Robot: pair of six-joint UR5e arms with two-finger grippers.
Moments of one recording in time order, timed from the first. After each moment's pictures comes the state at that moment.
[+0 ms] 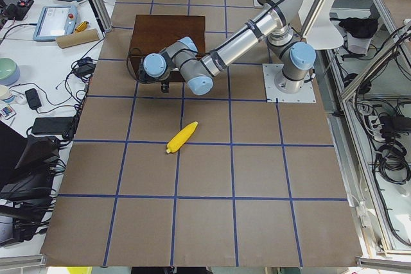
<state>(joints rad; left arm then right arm) -1.06 -2.04 -1.58 -1.35 1.13 0.51 1.61 -1.64 1.59 -1.46 -1.68 -0.08</state>
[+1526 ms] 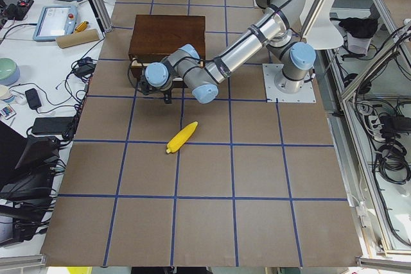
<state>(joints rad) -1.00 -2.05 -1.57 -1.35 1.20 0.51 1.61 -1.64 1.59 -1.46 -1.68 -0.08</state>
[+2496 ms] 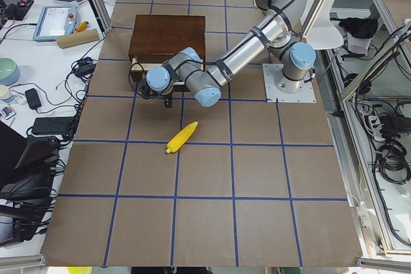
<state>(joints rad) -0.96 -2.05 -1.57 -1.34 1.22 0.54 1.61 -1.64 1.59 -1.46 -1.68 -0.08</state>
